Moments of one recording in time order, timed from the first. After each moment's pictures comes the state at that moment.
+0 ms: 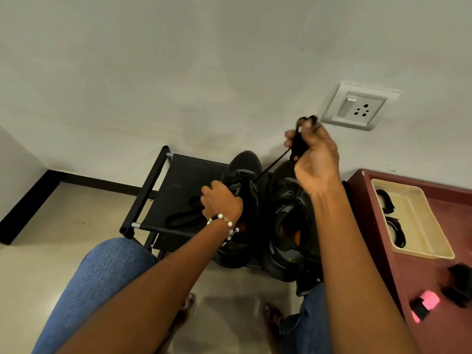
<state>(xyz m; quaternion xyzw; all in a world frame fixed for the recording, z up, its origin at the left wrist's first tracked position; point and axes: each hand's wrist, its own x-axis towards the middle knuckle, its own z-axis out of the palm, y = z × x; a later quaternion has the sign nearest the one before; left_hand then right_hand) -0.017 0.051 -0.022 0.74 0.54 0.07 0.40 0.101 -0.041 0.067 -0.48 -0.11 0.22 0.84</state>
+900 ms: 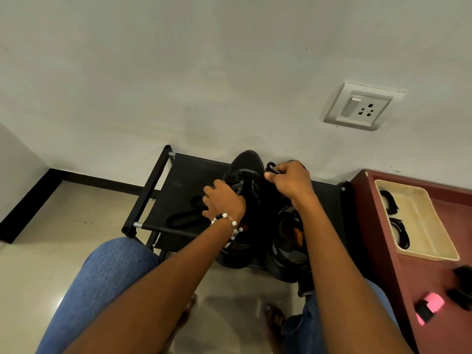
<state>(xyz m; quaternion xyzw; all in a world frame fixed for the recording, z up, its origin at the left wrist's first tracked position) -0.011 0.053 -0.024 0.72 0.56 0.06 0.42 0.094 -0.025 0.016 -0.90 -0.16 0.20 0.34</state>
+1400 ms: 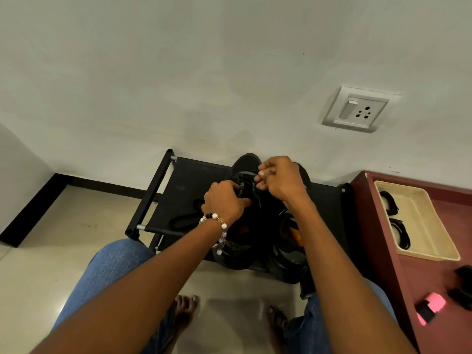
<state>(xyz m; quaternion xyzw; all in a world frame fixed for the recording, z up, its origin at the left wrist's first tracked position) -0.028 0.062 -0.013 0.81 0.44 0.06 0.38 0.072 -0.018 0.037 -0.85 -0.23 0.21 0.42</state>
